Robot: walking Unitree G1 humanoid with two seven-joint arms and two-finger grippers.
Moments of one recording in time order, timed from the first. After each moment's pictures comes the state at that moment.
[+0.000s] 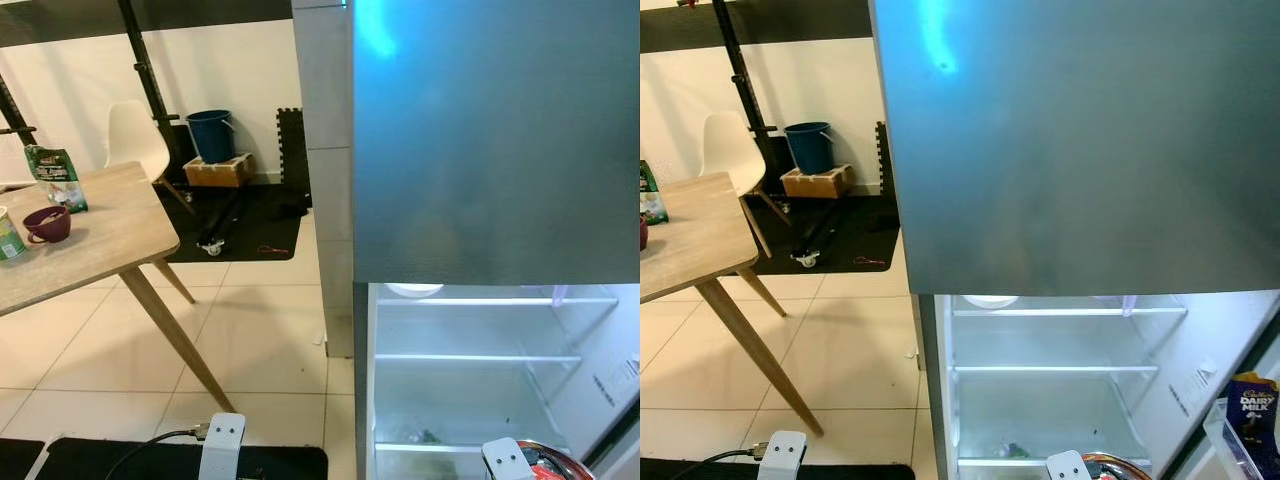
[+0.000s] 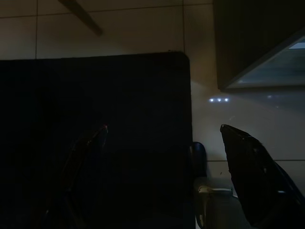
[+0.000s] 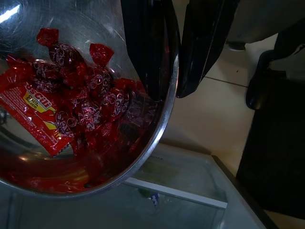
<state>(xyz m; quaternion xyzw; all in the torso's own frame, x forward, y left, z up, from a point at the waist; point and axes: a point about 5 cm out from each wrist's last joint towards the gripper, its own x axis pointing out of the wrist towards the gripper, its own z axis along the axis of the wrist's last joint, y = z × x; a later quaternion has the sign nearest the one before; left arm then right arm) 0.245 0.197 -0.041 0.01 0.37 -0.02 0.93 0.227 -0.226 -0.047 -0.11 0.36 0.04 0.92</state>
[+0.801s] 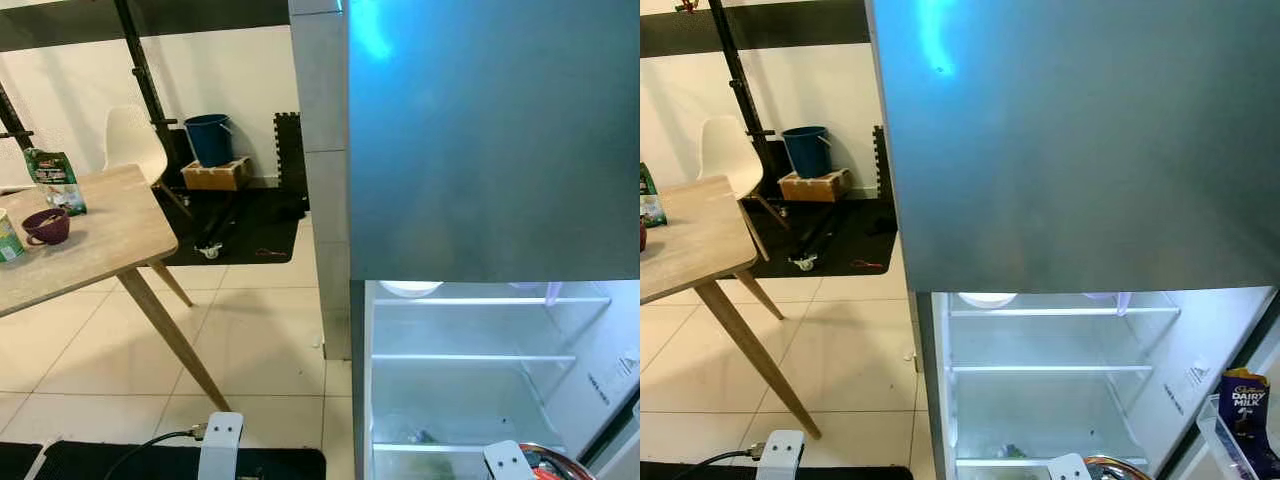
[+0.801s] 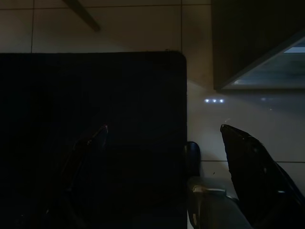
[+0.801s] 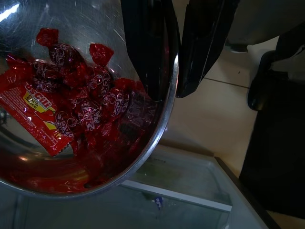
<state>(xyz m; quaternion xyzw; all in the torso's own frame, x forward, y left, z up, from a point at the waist) 0.246 0.198 -0.041 -0.01 0.37 -0.01 0.93 0.224 -0.227 -0.049 -0.11 0.37 0.04 0.92</state>
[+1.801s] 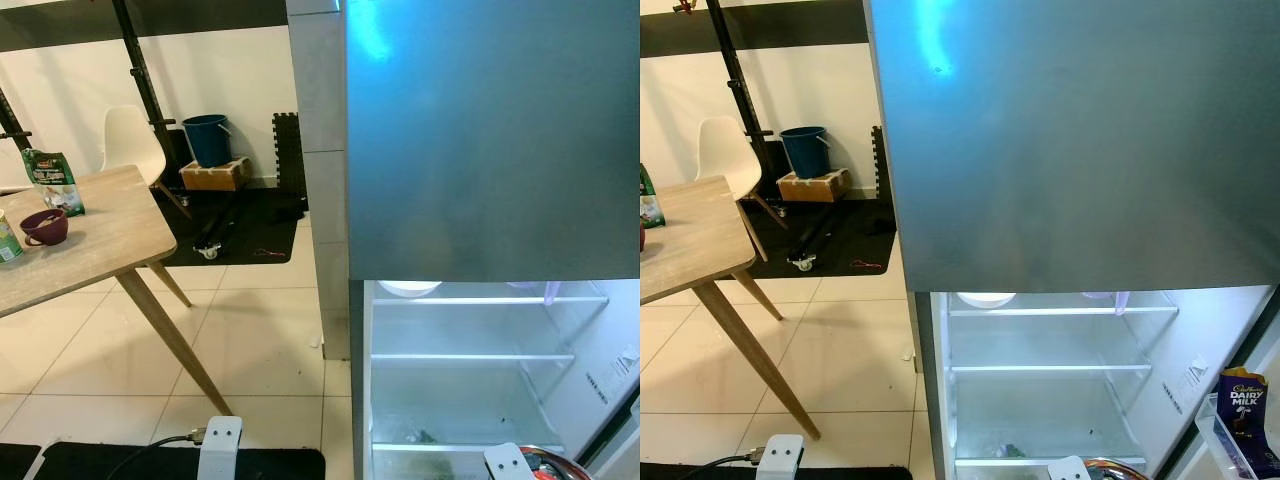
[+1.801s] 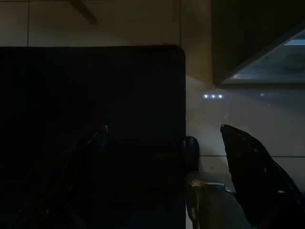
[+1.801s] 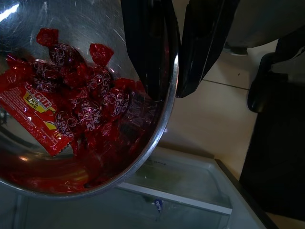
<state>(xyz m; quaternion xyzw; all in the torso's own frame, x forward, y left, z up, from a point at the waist) 0.242 0.198 -0.045 -0.02 0.38 -0.01 0.92 0.222 -0.227 -0.050 -0.11 0.37 0.04 0.92</state>
